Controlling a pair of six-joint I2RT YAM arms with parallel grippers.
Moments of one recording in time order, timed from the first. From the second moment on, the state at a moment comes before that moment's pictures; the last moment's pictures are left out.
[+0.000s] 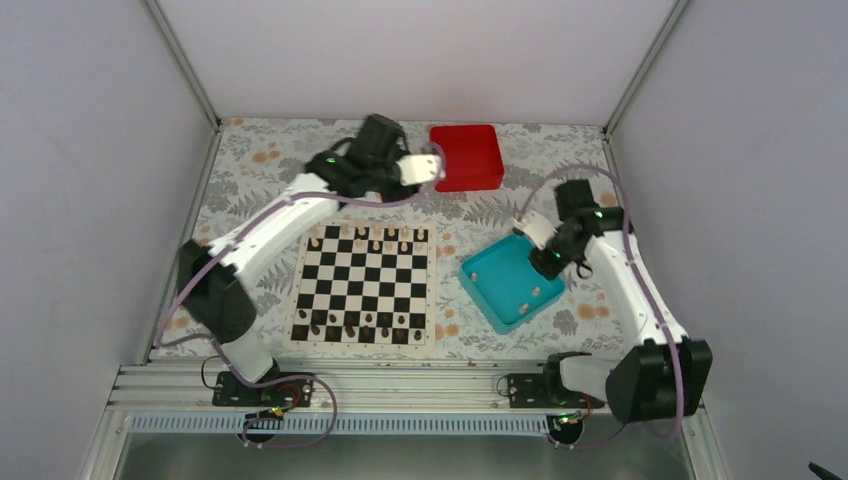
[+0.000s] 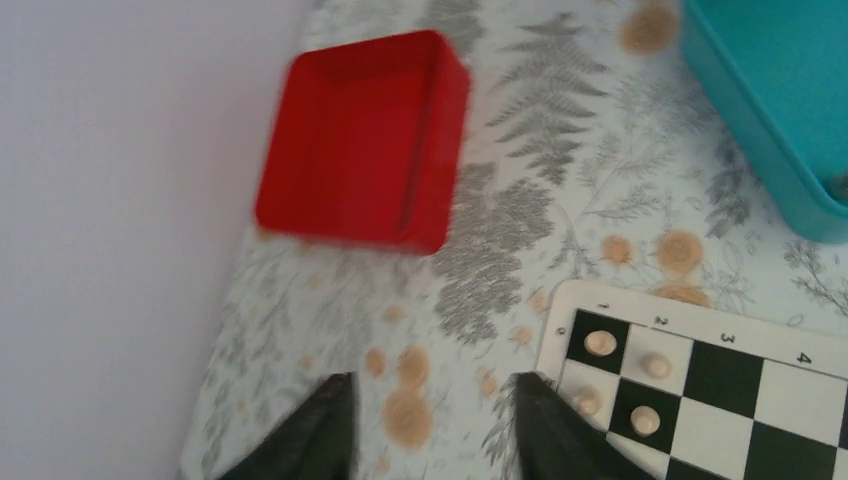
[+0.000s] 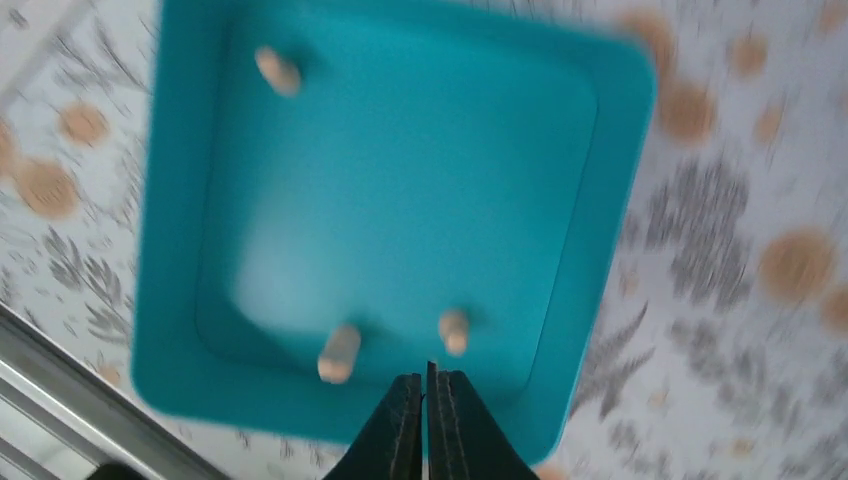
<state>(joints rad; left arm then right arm) -0.62 1.63 1.60 -0.66 0.10 0.74 0.16 1.27 1.12 -1.16 -0.14 -0.64</state>
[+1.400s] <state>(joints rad) -0.91 2.38 2.18 -1.03 0.04 0.80 -0.29 1.38 0.86 -0.99 -0.17 -0.87</state>
